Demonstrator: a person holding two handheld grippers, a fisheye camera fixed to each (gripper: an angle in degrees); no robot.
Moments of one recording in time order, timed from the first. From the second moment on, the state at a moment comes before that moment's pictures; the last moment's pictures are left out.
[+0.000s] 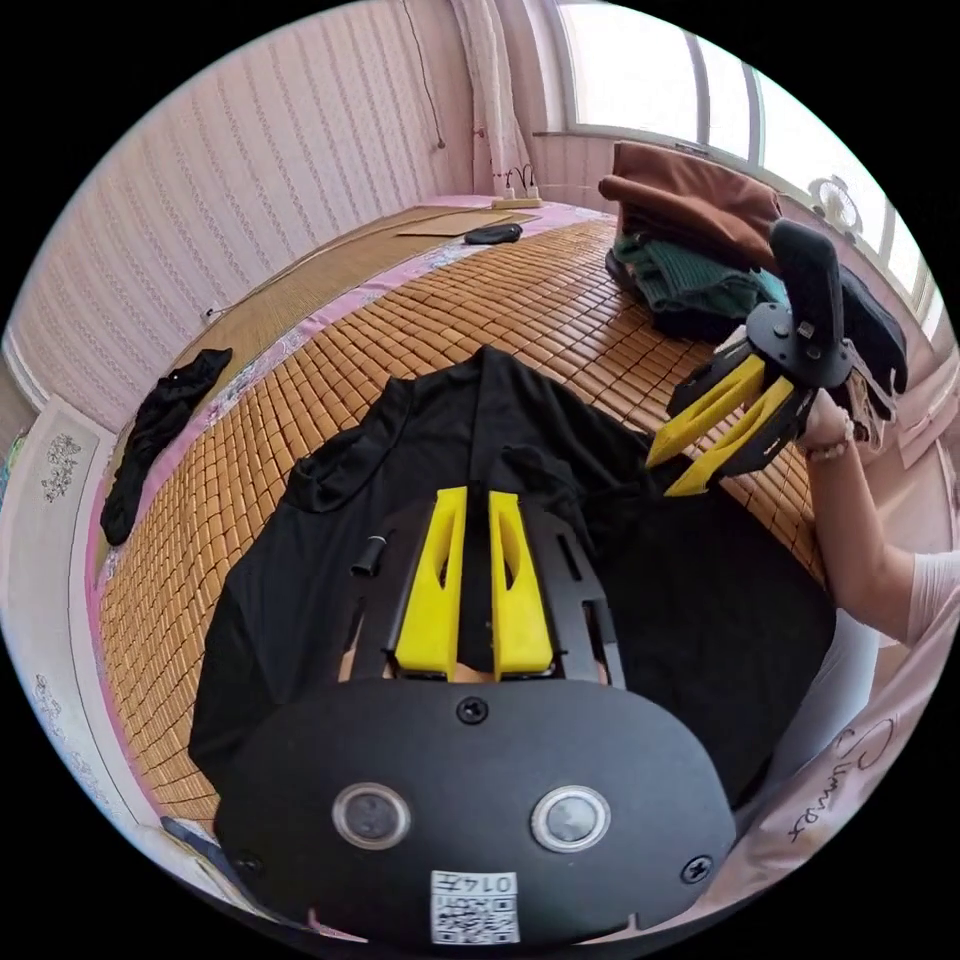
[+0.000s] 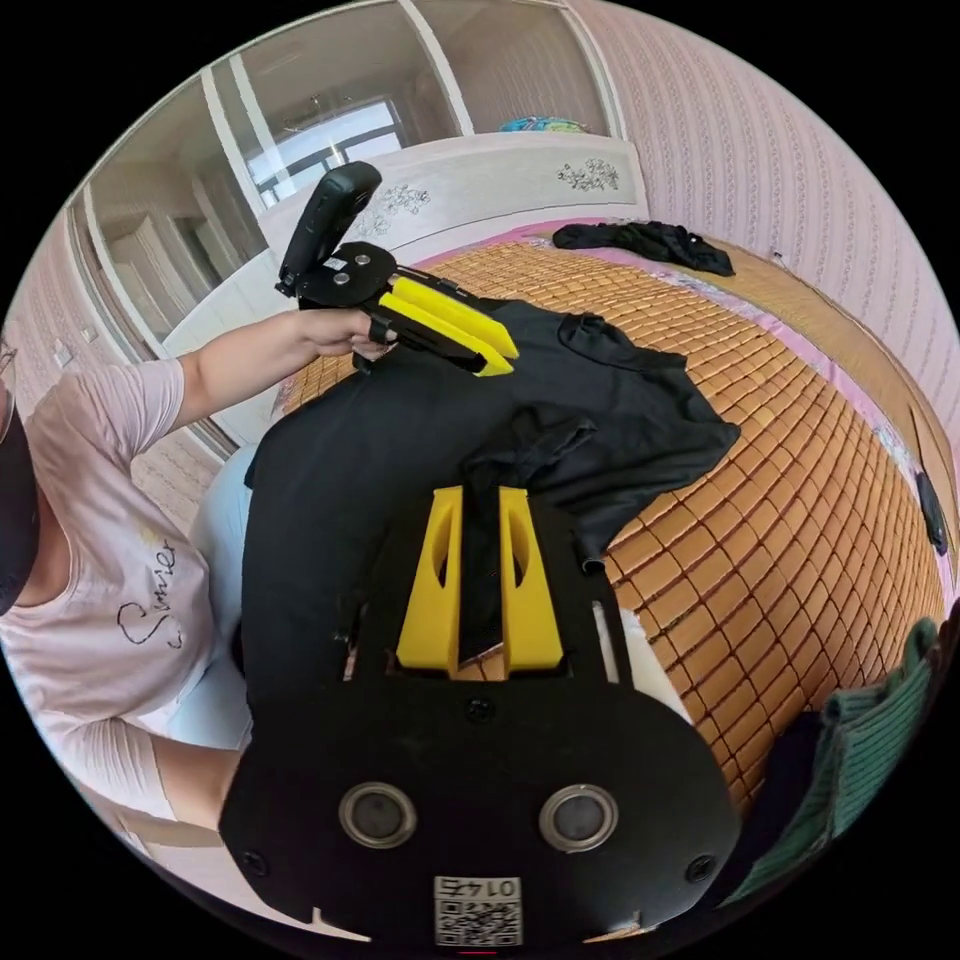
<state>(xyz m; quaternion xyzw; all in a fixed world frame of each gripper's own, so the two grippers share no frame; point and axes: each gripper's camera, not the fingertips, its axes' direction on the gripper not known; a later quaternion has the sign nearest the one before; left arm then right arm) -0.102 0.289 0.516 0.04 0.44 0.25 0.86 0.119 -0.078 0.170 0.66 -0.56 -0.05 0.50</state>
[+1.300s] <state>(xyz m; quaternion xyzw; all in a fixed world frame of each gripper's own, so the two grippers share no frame) -0.145 0.390 0.648 0.10 0.52 0.21 0.82 0.250 -0.067 0.146 0.64 -0.57 0.11 0.51</state>
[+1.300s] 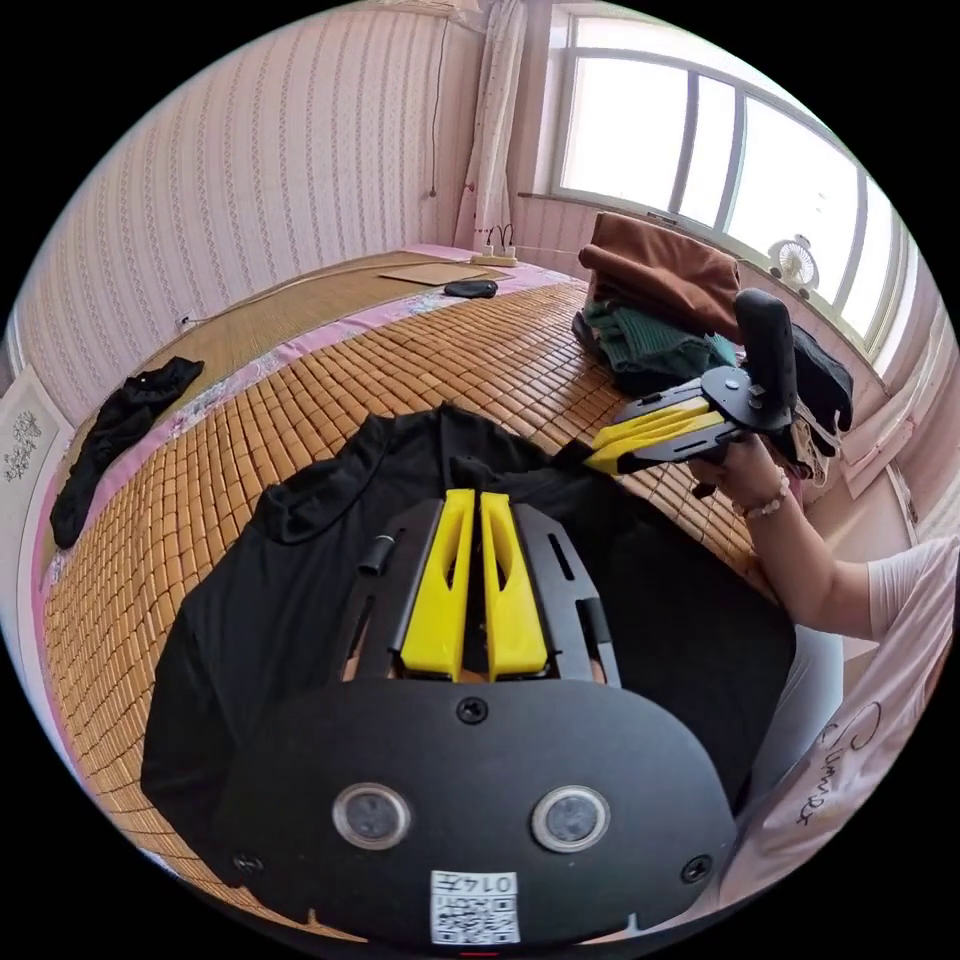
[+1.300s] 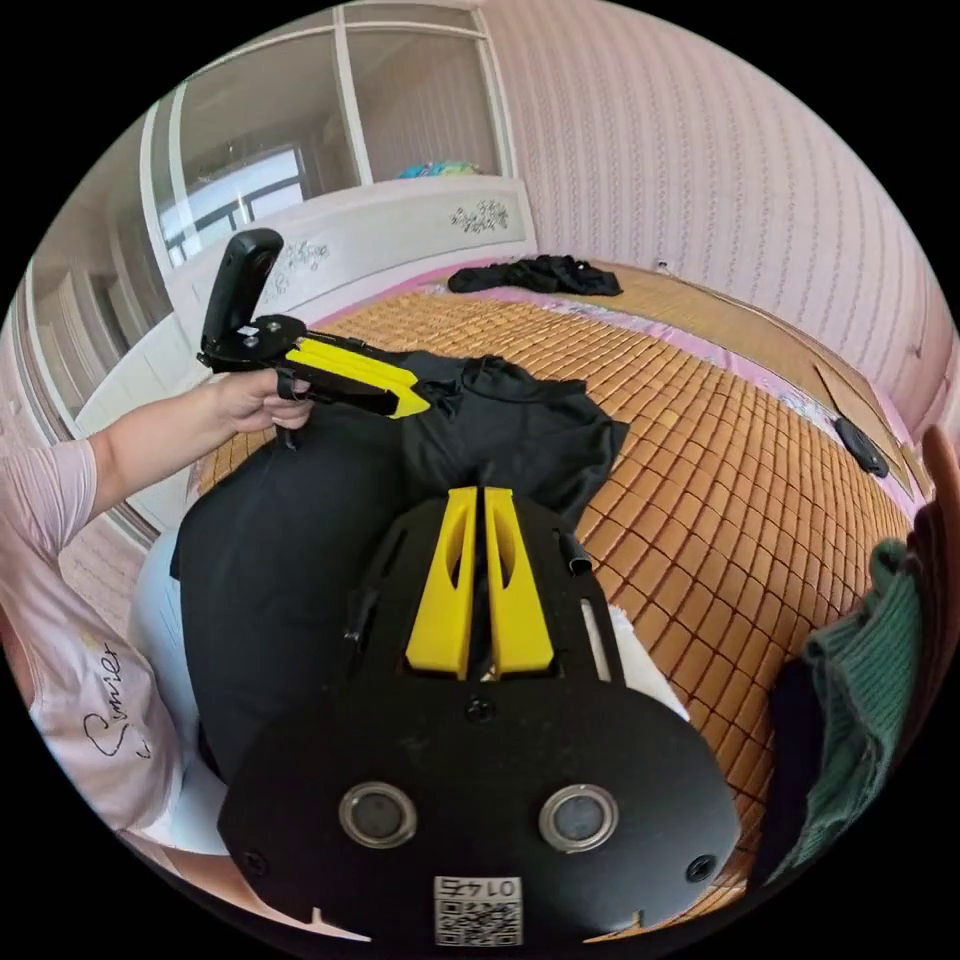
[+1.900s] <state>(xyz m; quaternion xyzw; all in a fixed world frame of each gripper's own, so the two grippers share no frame) 0.177 0.394 0.546 0.08 0.55 0.36 0.75 0.321 -0.065 0.360 0.52 -0.64 0.23 0.52</state>
